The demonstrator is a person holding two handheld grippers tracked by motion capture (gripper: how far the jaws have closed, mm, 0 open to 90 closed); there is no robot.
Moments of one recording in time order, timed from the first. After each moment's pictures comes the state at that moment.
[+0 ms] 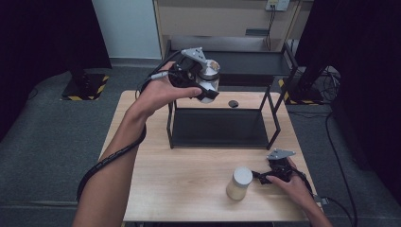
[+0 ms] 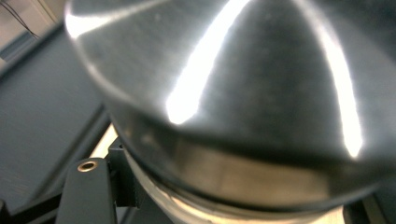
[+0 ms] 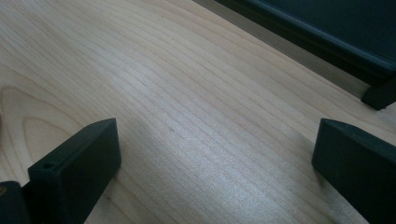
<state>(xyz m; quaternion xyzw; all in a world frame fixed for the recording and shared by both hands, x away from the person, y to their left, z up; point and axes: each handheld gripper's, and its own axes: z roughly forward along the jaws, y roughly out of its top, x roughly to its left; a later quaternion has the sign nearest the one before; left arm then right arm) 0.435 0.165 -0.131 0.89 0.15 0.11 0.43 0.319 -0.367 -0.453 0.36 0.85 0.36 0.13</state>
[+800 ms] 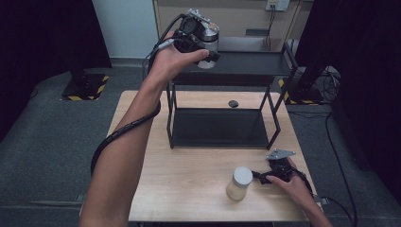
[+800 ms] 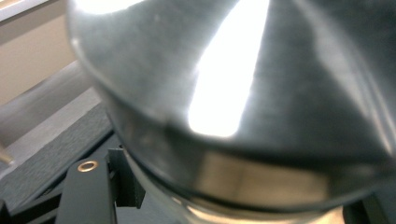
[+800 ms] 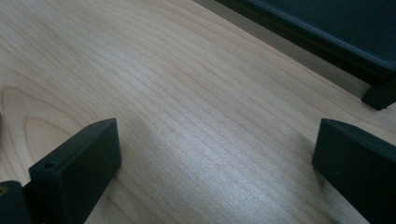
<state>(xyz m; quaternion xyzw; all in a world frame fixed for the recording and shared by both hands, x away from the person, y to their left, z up) 0.461 0.142 -0.097 0.84 0.29 0.18 0.42 0.319 -0.367 -0.453 0.36 0.85 0.36 0.13</state>
